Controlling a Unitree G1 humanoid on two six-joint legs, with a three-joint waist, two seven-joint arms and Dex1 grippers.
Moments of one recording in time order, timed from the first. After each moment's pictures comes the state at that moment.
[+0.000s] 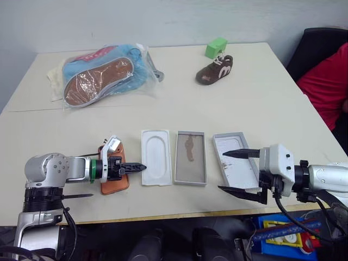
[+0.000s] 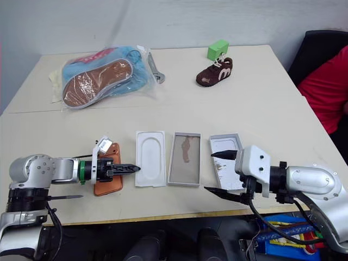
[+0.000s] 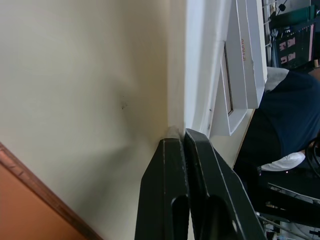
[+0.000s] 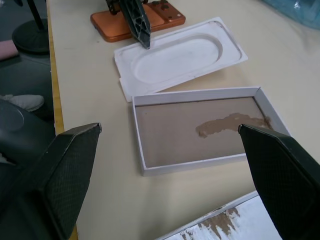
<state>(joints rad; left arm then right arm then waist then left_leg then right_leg) -0.47 0.65 0.19 0.09 -0.86 1.56 -0.65 0.01 -0.94 -0.15 -0.67 0.55 0.45 1.00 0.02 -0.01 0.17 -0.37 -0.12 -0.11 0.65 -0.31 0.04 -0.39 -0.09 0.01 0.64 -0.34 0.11</state>
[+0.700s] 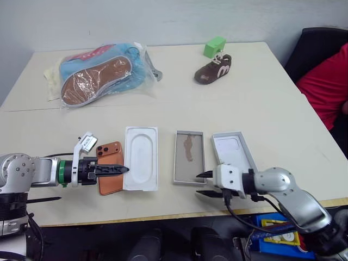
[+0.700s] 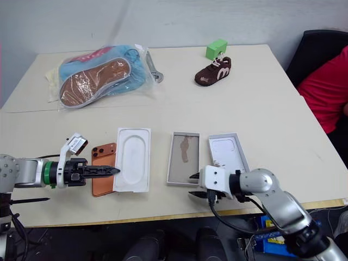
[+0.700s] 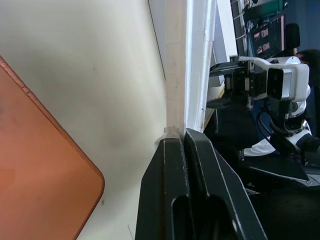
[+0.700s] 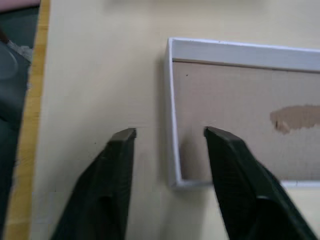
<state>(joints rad) -0.39 0.88 0.23 0.01 -0.97 1.58 -0.86 -0.21 -0.74 0.32 -0.35 0.11 0.24 1.01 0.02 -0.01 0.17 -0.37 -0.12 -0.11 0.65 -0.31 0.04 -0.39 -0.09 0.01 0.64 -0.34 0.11</state>
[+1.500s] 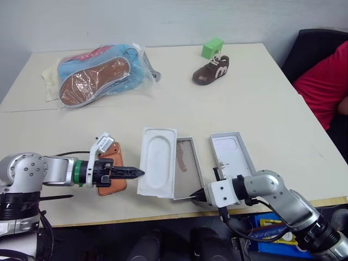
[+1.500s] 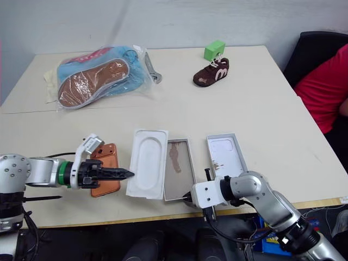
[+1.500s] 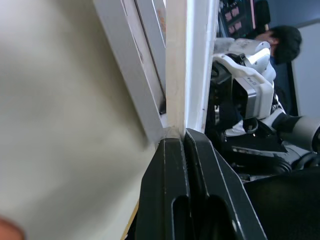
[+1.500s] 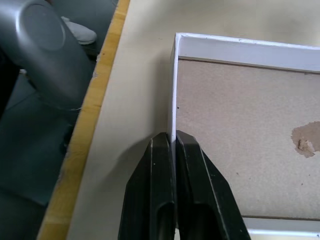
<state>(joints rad) -0.43 0.77 0.17 -0.06 -1.27 1.62 -0.62 -0.22 -0.73 0.41 -0.32 0.00 0.06 1.12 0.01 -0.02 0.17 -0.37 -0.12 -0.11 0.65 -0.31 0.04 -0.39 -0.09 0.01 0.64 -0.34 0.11</state>
